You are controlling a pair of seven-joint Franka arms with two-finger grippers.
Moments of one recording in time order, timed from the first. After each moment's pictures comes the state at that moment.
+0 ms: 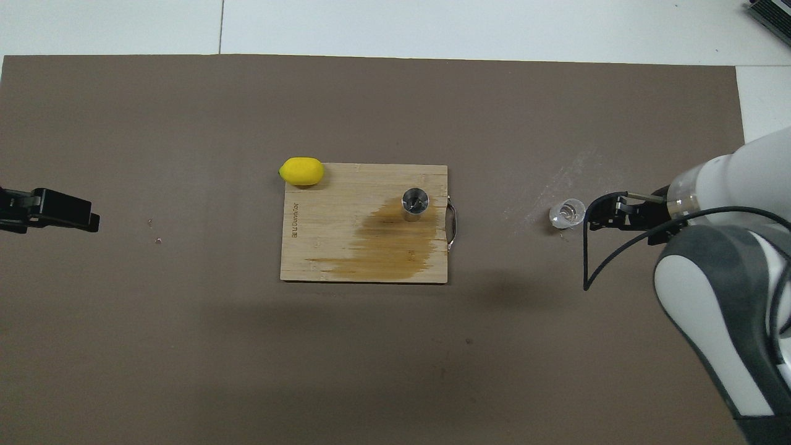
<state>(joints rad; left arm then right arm) 0.10 -0.06 -0.13 -1.62 -0.08 1.50 0.02 0.00 -0.06 0.08 -1.90 0.04 1.81 0.32</state>
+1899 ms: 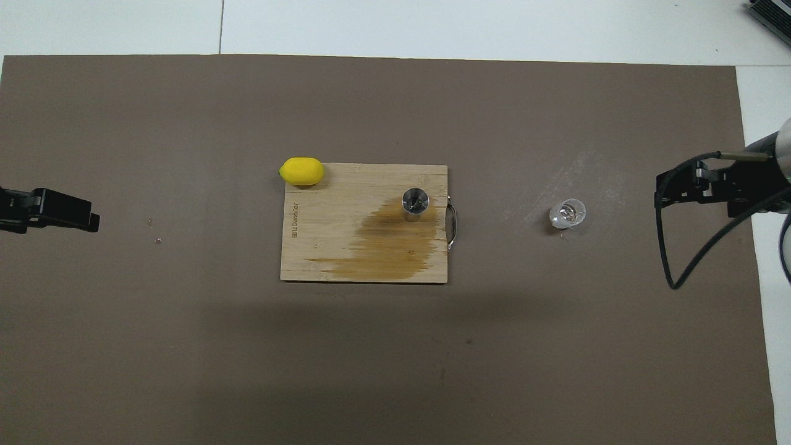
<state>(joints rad) 0.10 -0.06 -0.13 -1.62 -0.08 1.50 0.02 -0.02 0.03 0.07 -1.52 -0.01 1.49 0.20</state>
